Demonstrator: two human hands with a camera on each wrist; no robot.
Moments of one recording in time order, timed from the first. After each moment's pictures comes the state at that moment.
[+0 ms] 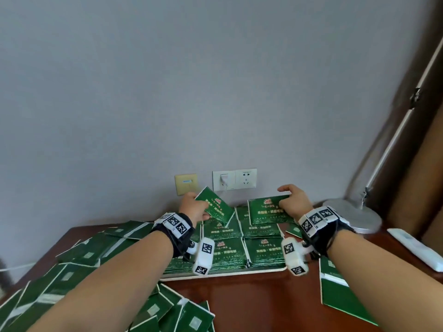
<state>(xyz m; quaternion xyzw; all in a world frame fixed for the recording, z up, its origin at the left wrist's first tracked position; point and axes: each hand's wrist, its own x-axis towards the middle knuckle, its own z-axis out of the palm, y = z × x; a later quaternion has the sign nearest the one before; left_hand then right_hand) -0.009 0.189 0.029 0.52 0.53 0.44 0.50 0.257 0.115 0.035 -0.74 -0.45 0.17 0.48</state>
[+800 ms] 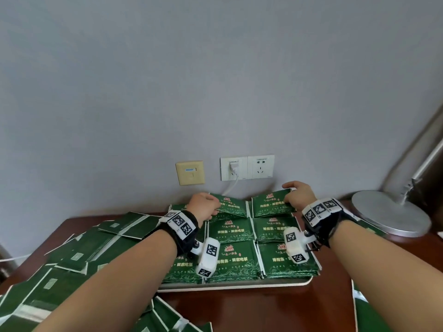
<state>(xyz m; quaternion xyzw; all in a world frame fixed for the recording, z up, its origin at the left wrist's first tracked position) 0.007 0.253 -0.016 0.58 0.58 0.35 0.46 0.285 0.228 -0.023 -0.74 -0.41 0.26 0.46</state>
